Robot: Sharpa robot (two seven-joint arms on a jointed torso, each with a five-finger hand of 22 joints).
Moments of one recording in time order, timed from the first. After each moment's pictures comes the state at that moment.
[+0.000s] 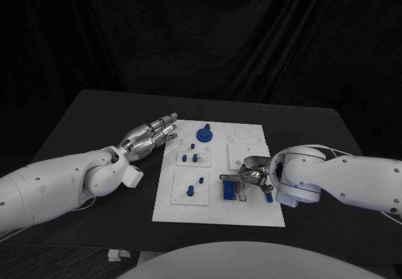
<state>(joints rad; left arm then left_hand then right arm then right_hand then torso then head) 1.11 -0.84 -0.22 1.34 -0.22 0.14 0.57 1.37 0.24 -0.25 0.29 0.34 0.13 0.01 0.03 0.02 0.00 0.10 0.03 0.01 0.00 0.17 0.00 0.00 0.16 0.00 0.27 0.01 0.00 1.18 -0.88 -0.25 1.75 -0.99 -0.07 -0.56 0.67 0.04 0.00 0.29 0.09 1.06 0.05 0.16 0.85 1.46 -0.03 1.57 1.31 1.46 -0.09 1.57 1.31 0.06 1.44 0.02 1.17 1.31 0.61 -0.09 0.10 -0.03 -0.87</state>
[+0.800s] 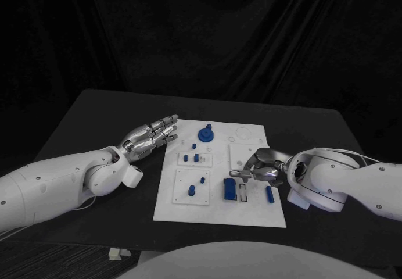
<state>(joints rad) 1.11 -0.84 -0.22 1.34 -0.22 0.14 0.56 1.37 0.24 -0.25 0.29 0.34 0.14 0.01 0.03 0.02 0.00 0.11 0.03 0.01 0.00 0.17 0.00 0.00 0.16 0.00 0.27 0.01 0.00 1.20 -1.02 -0.25 1.87 -1.02 -0.23 -0.39 0.97 0.01 -0.15 0.27 0.16 0.96 0.04 0.37 1.06 1.46 -0.03 1.57 1.31 1.46 -0.09 1.57 1.31 0.06 1.44 0.02 1.20 1.31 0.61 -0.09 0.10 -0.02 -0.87</state>
